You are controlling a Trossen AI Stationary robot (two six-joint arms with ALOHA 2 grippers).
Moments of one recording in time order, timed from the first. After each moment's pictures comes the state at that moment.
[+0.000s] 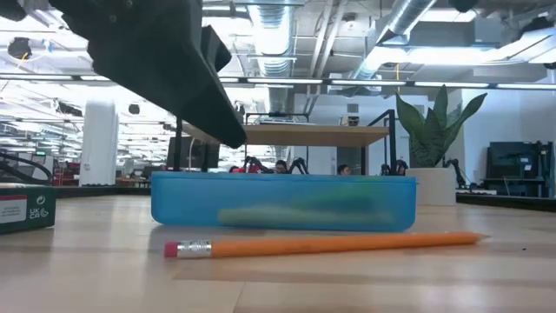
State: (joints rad) left arm -0.59 1.91 1.21 -0.26 -0.45 -0.38; right arm 0.68 1.49 1.10 -0.41 0.37 0.44
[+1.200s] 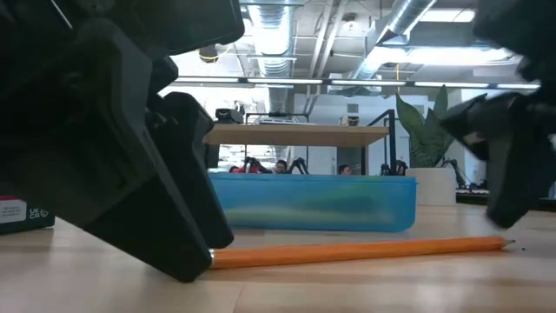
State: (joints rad) left arm -0.65 2.06 1.21 -0.13 -0.38 -0.56; right arm 0.69 1.77 0.83 0.07 0.24 0.43
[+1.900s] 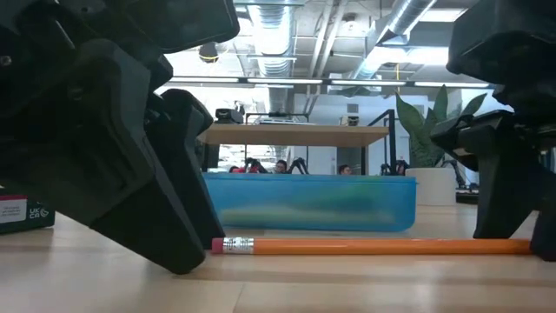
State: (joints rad) left arm -0.63 2.06 1.21 -0.16 -0.39 -0.53; right arm 0.65 1.82 0.85 -0.08 0.24 0.44
